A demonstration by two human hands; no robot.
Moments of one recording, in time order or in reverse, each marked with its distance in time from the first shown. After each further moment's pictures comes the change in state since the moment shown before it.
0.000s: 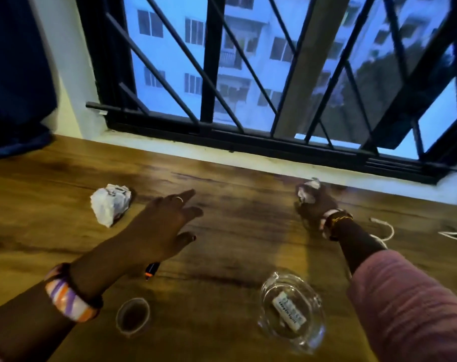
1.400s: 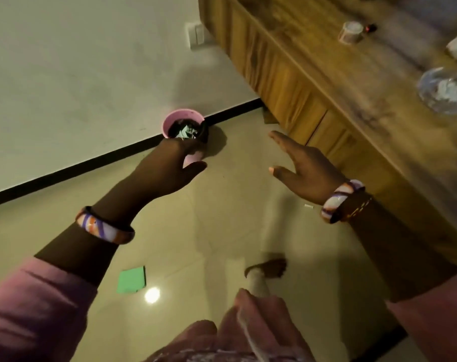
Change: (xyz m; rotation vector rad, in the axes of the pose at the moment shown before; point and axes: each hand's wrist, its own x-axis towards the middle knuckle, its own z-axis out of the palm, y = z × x) left_hand -0.472 0.351 0.097 -0.237 0.358 -0.981; right_hand -0.465 0.031 0.033 -0.029 -0.785 -1.255
